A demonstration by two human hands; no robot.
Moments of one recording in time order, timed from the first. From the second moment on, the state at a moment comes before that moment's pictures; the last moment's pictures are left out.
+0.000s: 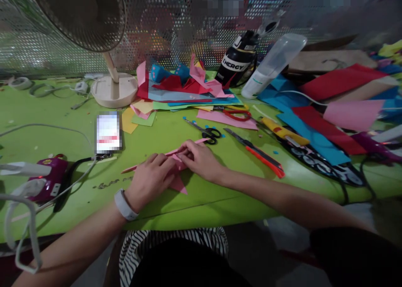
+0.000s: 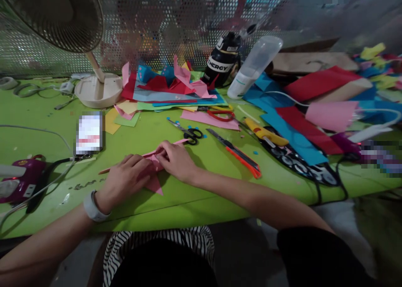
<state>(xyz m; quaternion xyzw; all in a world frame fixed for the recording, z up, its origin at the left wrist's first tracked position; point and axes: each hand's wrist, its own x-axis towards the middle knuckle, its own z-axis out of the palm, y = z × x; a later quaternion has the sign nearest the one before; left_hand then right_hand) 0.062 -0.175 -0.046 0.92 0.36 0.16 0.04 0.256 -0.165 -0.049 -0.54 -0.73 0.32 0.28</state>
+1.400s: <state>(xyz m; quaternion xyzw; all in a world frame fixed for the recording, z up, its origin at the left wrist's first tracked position) 0.064 -0.180 -0.043 0.93 0.34 0.13 -0.02 0.286 -0.177 -0.056 -0.49 -0.71 0.39 0.32</state>
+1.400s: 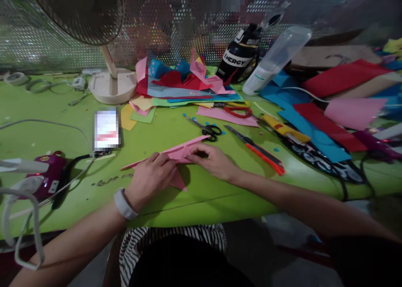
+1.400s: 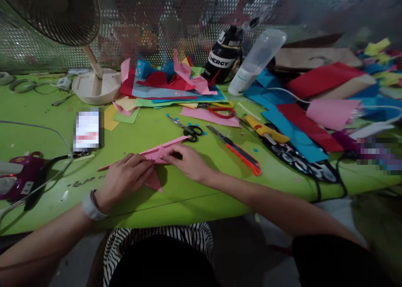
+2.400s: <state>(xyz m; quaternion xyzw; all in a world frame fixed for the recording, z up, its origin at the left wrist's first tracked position) 0.065 -0.181 -0.043 0.93 0.35 0.14 -0.04 0.273 -0.173 -0.063 -0.50 -0.66 0.42 0.37</state>
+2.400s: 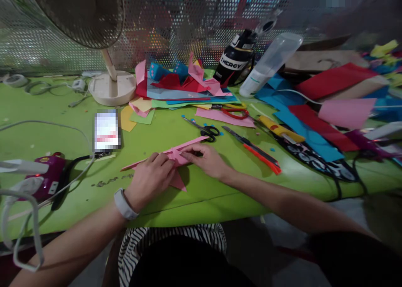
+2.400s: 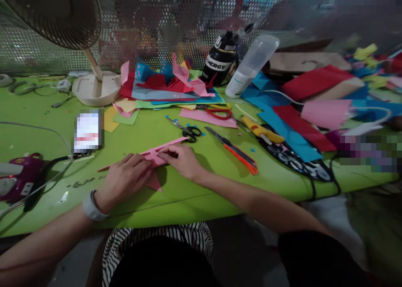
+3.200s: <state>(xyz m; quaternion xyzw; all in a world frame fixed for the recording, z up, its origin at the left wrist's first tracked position) 0.065 -0.185 -0.040 0.93 0.35 0.13 -0.04 0.267 -0.160 -0.048 -0.56 -0.76 0.26 0.21</state>
